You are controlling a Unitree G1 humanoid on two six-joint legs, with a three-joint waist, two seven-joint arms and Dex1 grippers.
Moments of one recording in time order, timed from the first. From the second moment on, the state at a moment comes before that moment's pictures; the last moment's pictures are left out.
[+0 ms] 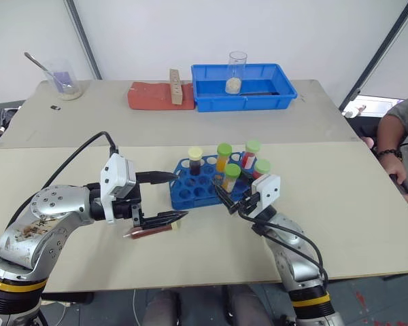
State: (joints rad) left arm -0.22 0.82 0.12 -0.49 -0.69 0.53 -1.01; right arm -0.16 -0.14 0.14 -0.09 0.17 -0.06 0.48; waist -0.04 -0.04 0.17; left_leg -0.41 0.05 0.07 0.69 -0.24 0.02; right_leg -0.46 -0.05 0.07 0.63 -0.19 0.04
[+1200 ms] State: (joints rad) left arm -0.50 1.01 -0.44 -0.48 -0.14 0.86 -1.07; right arm -0.10 -0.88 0.02 -0.75 0.72 0.69 0.90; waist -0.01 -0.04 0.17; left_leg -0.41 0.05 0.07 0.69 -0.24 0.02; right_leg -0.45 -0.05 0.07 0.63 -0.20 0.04
